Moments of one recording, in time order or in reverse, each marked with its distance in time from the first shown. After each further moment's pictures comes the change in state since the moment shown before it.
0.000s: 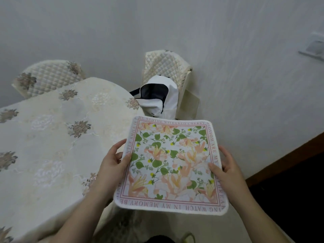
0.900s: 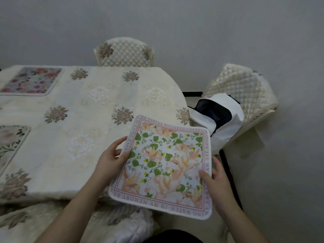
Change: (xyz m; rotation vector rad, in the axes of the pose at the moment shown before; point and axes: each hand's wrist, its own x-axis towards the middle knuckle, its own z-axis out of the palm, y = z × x) left_hand 0.109 -0.040 -0.067 -0.028 0.441 -0.142; right_hand 0.208 -0.035 0.139 -0.182 -0.467 0.037
